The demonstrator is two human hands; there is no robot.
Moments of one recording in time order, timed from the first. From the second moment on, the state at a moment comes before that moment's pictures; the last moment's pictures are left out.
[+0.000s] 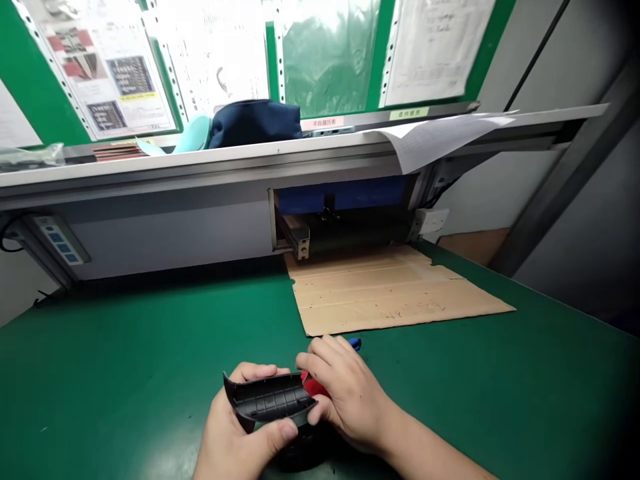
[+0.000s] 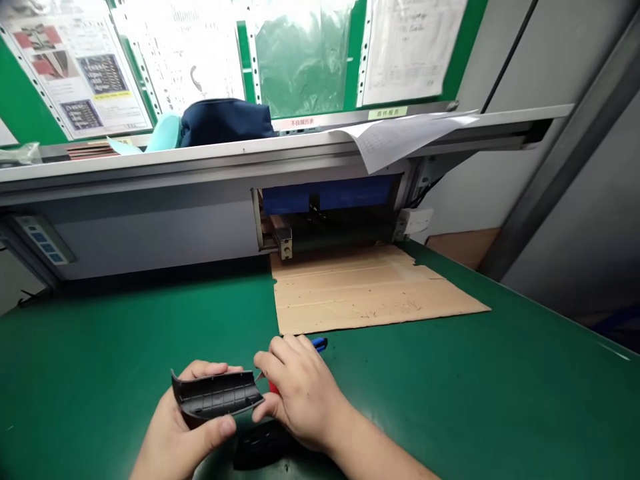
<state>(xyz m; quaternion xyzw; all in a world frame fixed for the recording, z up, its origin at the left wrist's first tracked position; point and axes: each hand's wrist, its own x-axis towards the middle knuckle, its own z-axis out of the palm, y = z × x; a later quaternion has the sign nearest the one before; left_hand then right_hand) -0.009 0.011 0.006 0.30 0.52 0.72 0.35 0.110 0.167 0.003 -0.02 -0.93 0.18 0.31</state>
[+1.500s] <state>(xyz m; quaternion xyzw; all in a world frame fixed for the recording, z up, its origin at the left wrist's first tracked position) -0.009 0.004 0.016 0.32 0.45 0.75 0.37 0.116 0.153 -0.001 0.04 -0.85 0.40 0.33</state>
